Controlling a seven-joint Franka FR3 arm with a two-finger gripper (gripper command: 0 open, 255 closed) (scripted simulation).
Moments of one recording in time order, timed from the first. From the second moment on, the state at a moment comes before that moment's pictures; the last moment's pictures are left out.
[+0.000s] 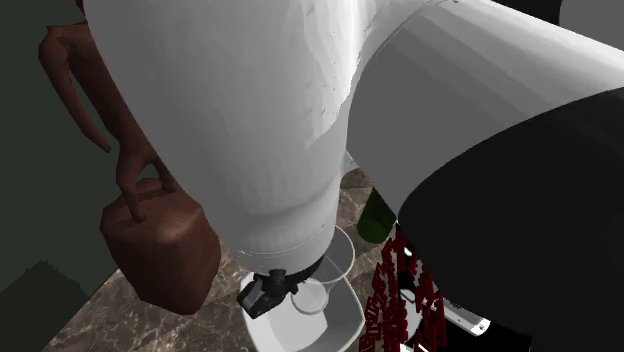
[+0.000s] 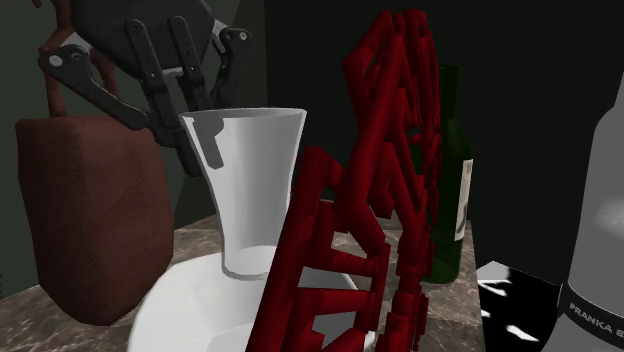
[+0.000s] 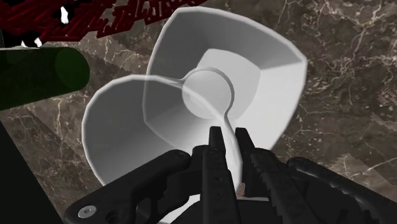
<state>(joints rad) 0.28 -0.08 0.92 -1.95 -0.05 1.67 1.16</state>
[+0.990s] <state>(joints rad) 0.28 -0.06 0.92 -2.02 -0.07 1.75 1.18</state>
